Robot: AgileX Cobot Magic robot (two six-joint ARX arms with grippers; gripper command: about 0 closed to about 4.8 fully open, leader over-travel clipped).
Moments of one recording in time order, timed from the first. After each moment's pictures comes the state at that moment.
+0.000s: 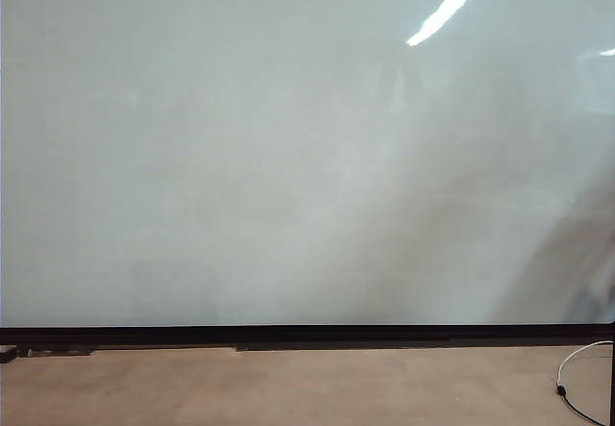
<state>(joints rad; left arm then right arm) 0.00 0.00 0.00 -0.02 0.00 -0.01 -0.50 1.91 0.59 1.36 -0.65 0.10</state>
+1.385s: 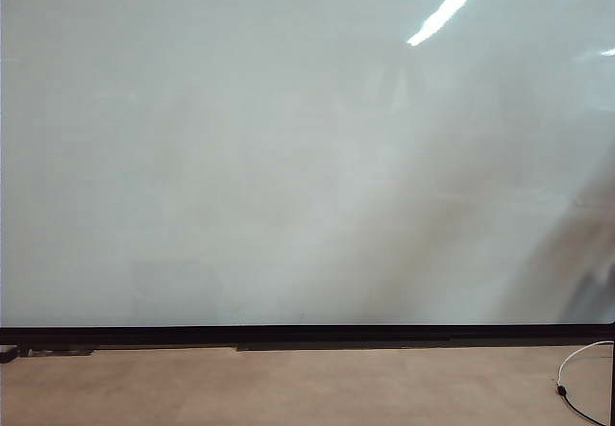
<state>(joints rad) 0.00 0.00 0.00 -0.02 0.00 -0.01 -0.47 1.97 0.66 1.37 -0.67 0.16</state>
